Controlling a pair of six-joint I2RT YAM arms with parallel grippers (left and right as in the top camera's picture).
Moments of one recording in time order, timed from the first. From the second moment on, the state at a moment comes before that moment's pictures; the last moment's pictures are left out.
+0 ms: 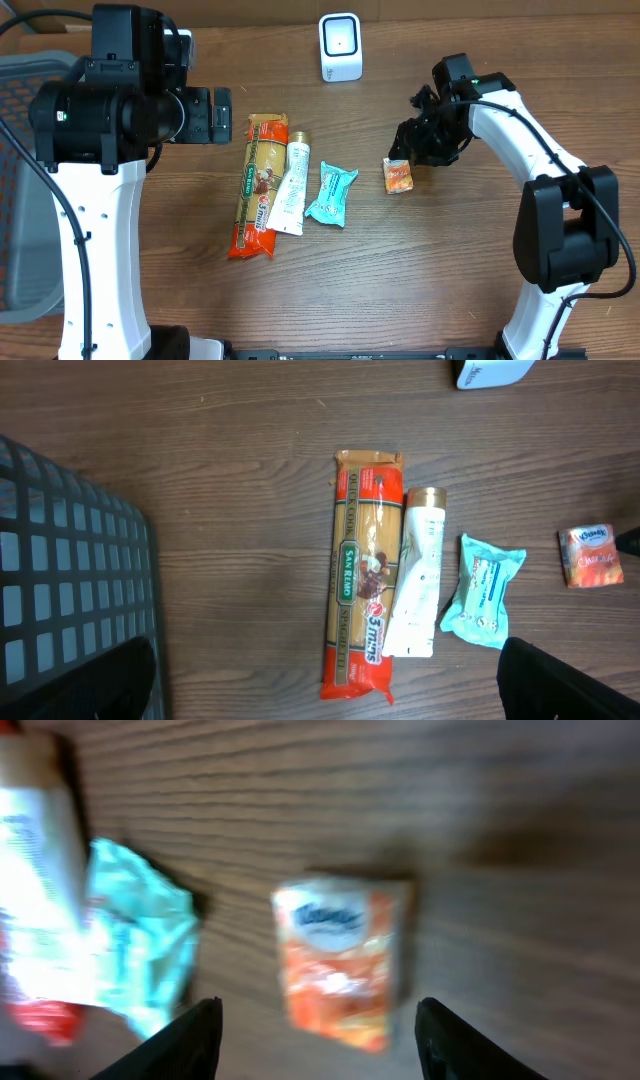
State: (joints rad) left arm -0.07 1.59 2.11 -1.55 -0.06 -0.05; right arm 0.20 2.03 1.57 -1.00 -0.41 0.15
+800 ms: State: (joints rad) left arm -0.07 1.59 2.11 -1.55 -0.06 -0.05; right arm 0.14 2.16 1.53 -0.97 -0.51 -0.05
